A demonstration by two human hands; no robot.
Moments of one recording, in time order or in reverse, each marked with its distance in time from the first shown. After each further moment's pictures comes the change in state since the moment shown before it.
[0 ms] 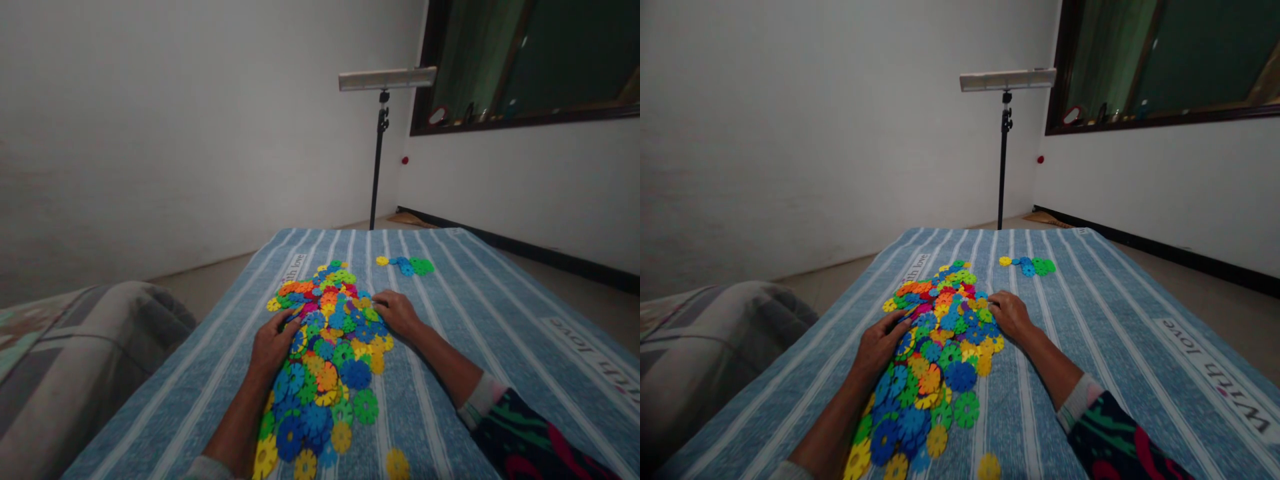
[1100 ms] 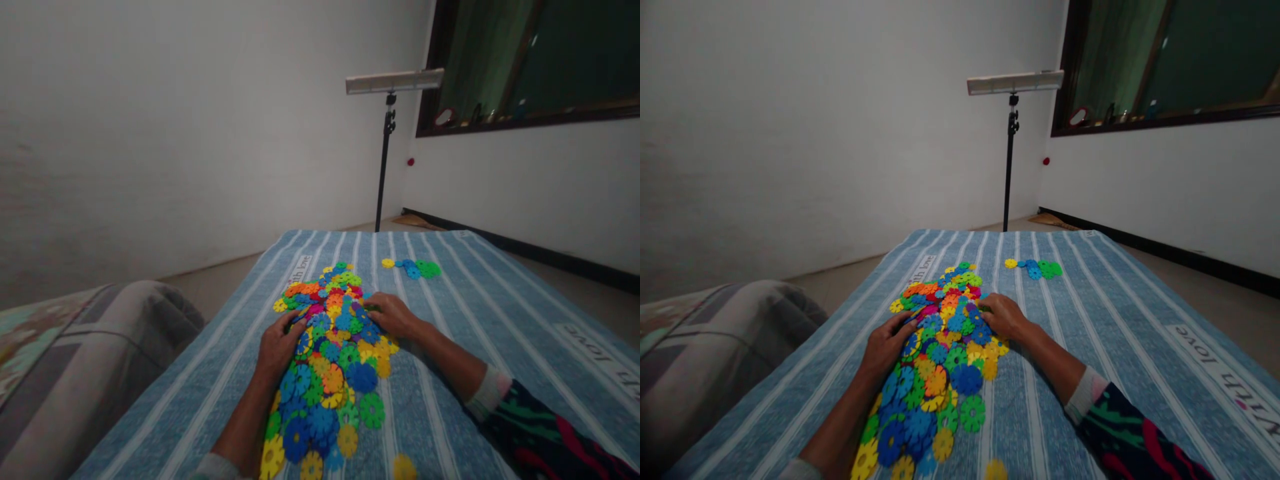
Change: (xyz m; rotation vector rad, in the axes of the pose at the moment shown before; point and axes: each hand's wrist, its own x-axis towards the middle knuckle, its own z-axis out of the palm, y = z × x) left_hand -0.004 0.002 -0.002 -0.108 0.017 -0.026; right_hand 0.011 -0.028 -0.008 0.021 -0.196 -0.184
